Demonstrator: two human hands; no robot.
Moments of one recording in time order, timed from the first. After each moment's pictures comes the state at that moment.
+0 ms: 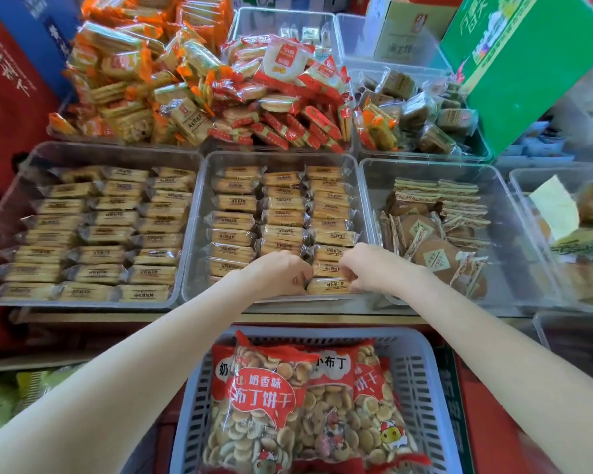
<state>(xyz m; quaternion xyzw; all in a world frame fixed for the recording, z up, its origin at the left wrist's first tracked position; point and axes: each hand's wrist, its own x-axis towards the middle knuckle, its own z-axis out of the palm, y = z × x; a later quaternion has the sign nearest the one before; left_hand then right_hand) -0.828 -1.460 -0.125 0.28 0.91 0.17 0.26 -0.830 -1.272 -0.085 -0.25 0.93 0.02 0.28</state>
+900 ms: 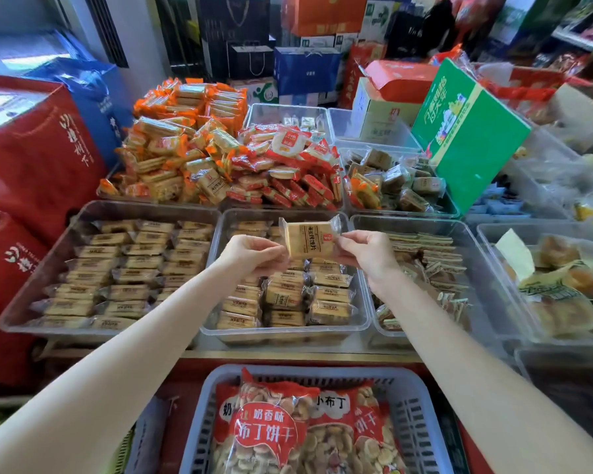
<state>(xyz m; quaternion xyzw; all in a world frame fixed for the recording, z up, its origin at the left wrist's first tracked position) -0.814 -1.502 -0.022 -0.09 0.69 0.69 0.17 -0.829 -1.294 -0.024 0.12 0.77 -0.63 0.05</state>
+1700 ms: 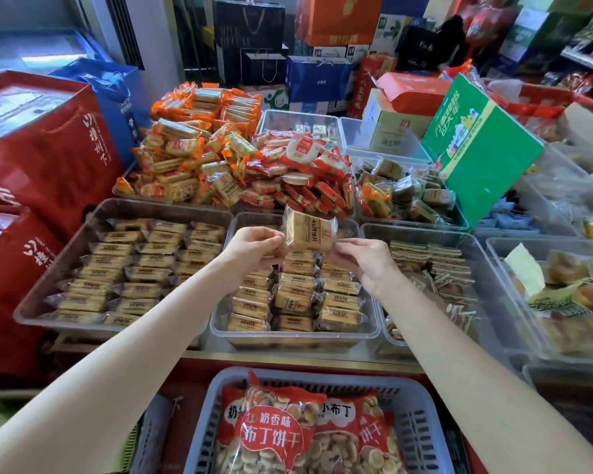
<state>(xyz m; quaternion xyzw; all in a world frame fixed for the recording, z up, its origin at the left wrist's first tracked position) -0.815 -1.519 -0.012 -0.06 0.69 0.72 0.12 -0.834 -1.321 -0.018 0.17 0.67 -0.72 0.10</state>
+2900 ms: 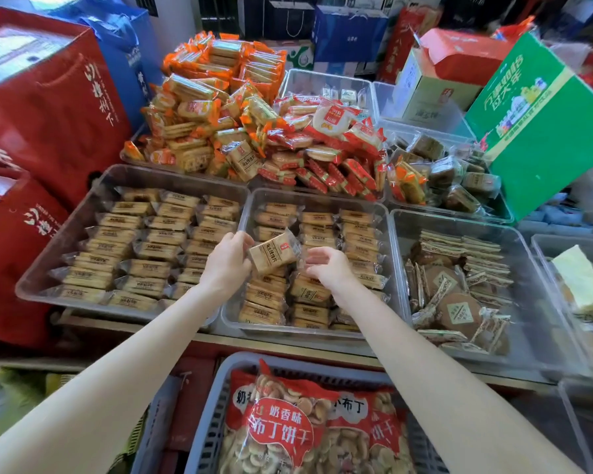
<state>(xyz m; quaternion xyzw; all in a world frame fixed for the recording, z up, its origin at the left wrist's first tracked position) -0.822 -1.564 -0.090 -0.09 0.94 0.33 0.01 -0.853 -1.385 -0.096 0.09 0.83 -0.52 0.20</state>
